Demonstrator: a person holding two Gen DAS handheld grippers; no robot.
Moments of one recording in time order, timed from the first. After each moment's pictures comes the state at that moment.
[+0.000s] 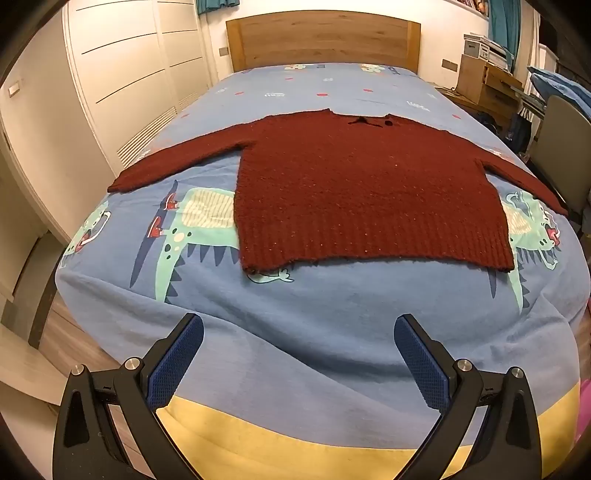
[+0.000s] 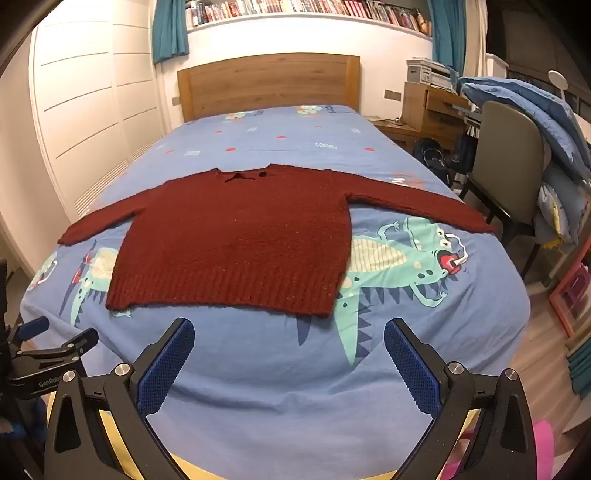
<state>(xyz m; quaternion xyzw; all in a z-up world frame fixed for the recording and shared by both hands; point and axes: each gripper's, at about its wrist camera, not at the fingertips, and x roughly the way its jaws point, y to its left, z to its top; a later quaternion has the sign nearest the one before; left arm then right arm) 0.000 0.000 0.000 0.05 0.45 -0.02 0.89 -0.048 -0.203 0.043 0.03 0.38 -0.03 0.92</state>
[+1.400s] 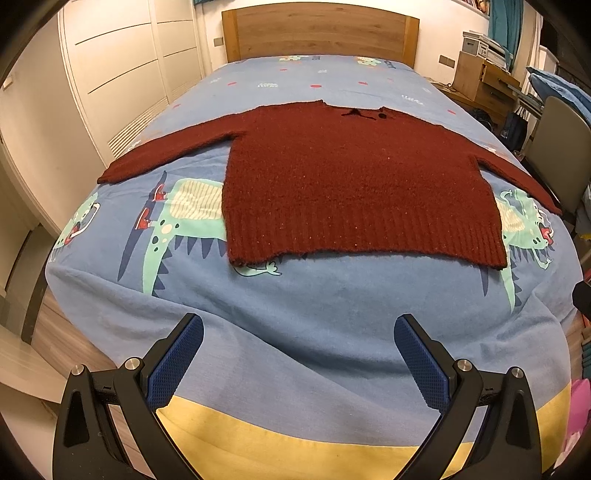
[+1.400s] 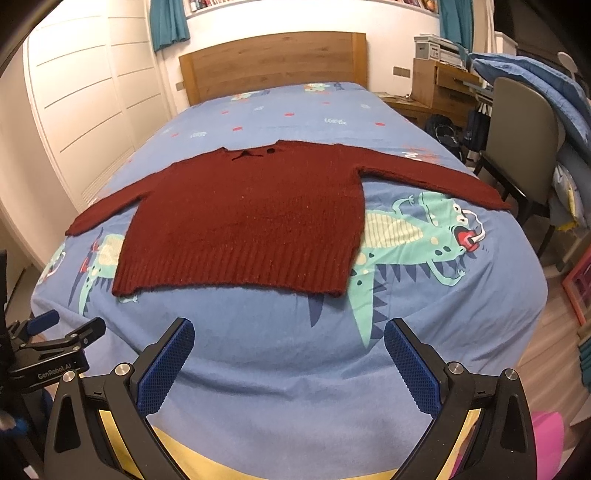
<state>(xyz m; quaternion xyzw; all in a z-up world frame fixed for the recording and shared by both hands) 0.002 -0.005 -0.004 0.03 0.47 -0.03 0.88 -0.037 -0.209 0.027 0.05 0.42 -0.01 0.91</state>
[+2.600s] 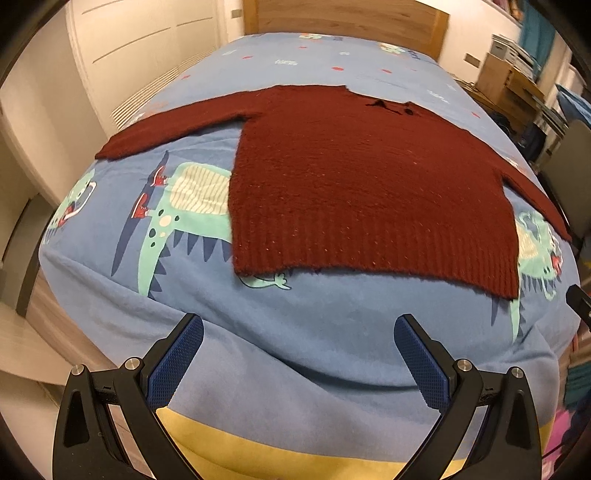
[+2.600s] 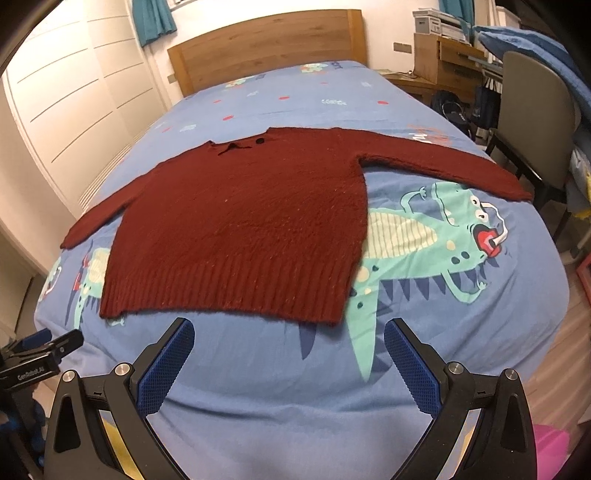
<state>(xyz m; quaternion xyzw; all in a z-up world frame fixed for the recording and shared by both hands) 0.055 0.015 -0.006 -0.02 0.51 -0.01 0.86 0.035 -0.246 0.008 0.09 0.45 0.01 0.89</state>
